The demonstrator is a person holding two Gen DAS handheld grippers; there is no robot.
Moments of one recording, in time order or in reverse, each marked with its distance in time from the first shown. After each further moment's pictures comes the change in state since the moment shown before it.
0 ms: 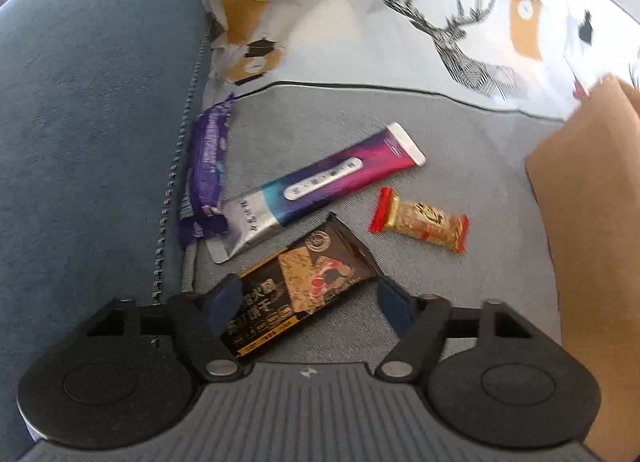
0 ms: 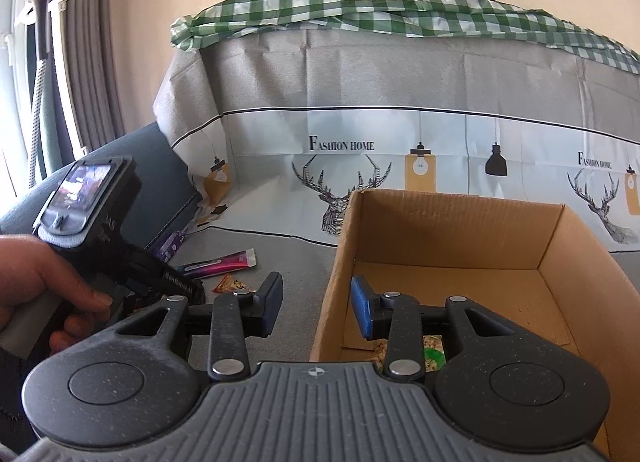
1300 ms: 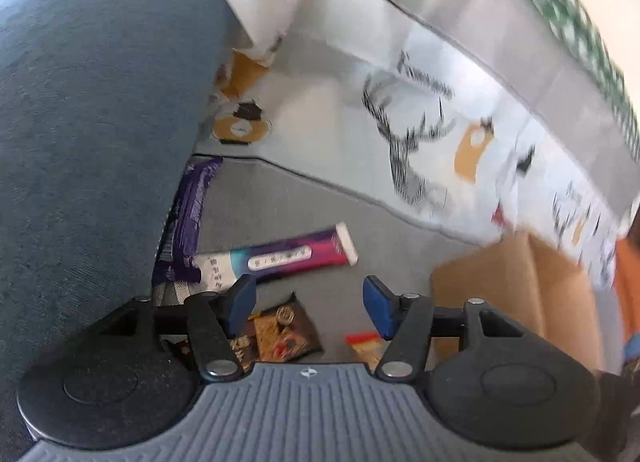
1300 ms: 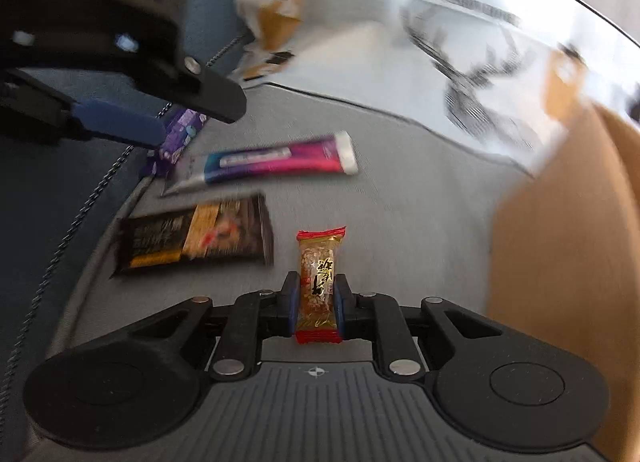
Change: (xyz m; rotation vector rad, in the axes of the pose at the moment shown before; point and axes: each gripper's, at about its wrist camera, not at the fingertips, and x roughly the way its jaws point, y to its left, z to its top) left arm -0.043 0.044 0.023 -0.214 -0.115 -0.306; right arm 0.174 0.087 0.000 -0.117 0.487 0.072
